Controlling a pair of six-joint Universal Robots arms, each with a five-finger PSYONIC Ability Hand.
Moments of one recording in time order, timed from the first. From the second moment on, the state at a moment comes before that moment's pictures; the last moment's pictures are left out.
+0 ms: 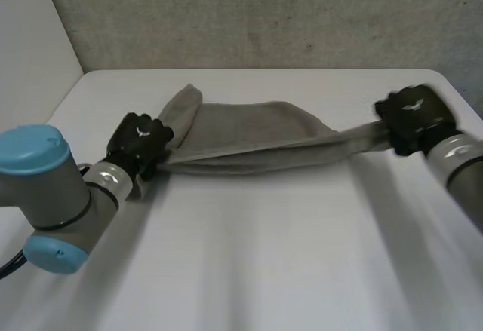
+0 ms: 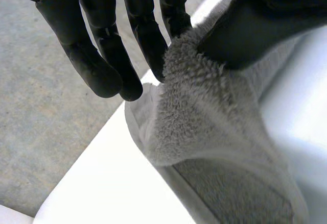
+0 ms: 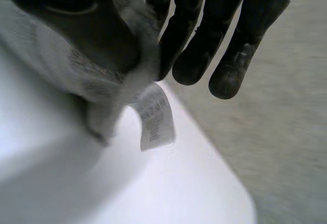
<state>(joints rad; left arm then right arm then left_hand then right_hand) 4.39 -2.04 -1.67 3.56 -1.41 3.74 1.73 -1.33 1.65 -0.21 1.33 2.55 1.53 1.59 1.59 1.59 1.59 1.34 1.32 1.35 1.35 1.18</state>
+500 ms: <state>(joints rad) 4.31 -2.04 -1.75 3.56 -1.41 3.79 1.58 -1.32 1.71 -0.26 1.32 2.67 1.05 1.05 1.05 1.06 1.04 1.36 1.32 1.35 1.34 1.19</state>
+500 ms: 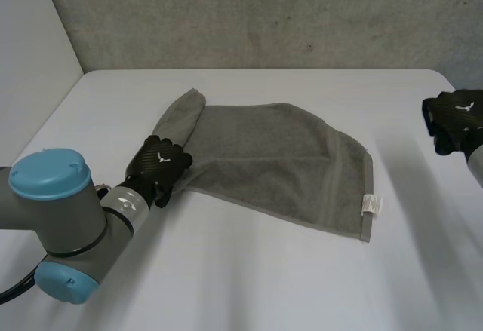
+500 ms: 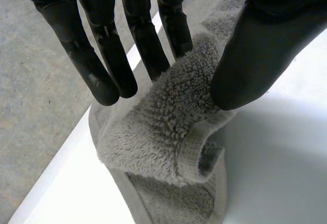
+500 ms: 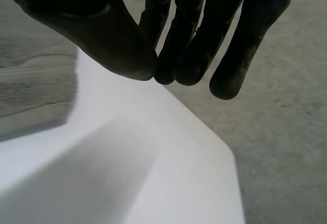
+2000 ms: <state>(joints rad) 4.32 -2.04 -1.72 3.57 -1.42 3.76 1.80 -1.13 1.86 -0.22 1.25 2.51 1.04 1.04 1.05 1.05 1.04 0.63 0.63 0.63 0.63 0.47</state>
